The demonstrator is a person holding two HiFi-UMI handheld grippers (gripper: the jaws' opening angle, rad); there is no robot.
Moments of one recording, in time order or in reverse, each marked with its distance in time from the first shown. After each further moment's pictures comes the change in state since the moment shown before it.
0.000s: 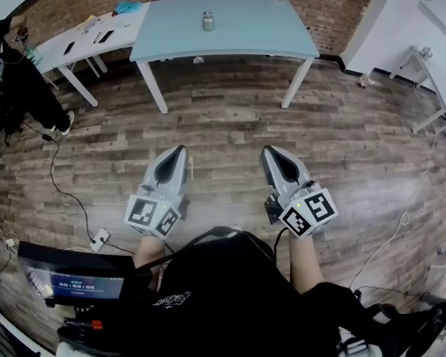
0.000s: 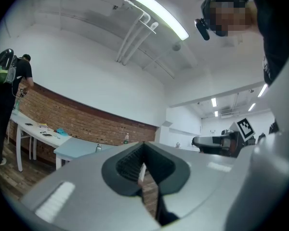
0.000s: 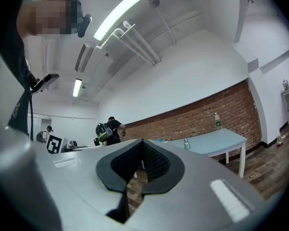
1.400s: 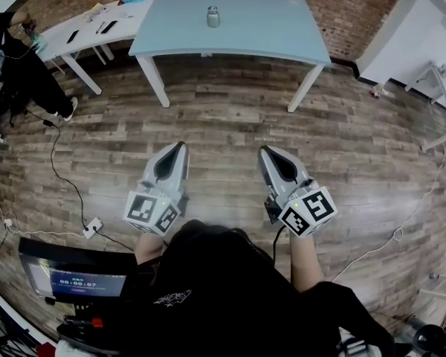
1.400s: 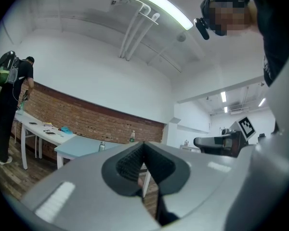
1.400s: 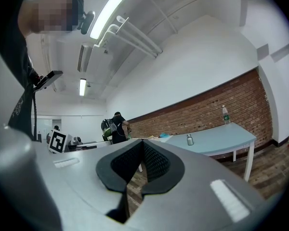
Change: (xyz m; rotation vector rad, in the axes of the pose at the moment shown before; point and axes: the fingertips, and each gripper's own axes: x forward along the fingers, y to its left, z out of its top) left arm 0.065 -0.001 -0.015 0.007 0.023 0.097; right arm 0.030 -0.065 0.002 0.009 0.083 0.120
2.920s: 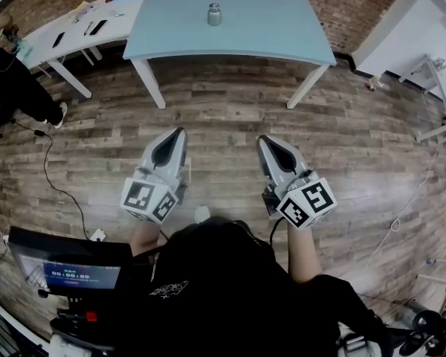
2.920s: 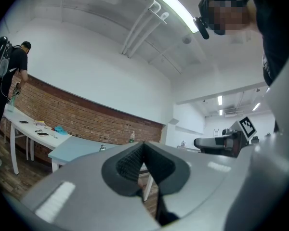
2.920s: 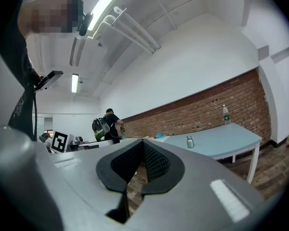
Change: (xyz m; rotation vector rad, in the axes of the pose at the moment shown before) left arm 0.052 0.090 0.018 -0.013 0.000 -0.082; right arm 0.095 -0.006 0.007 -0.003 0.002 -0.069
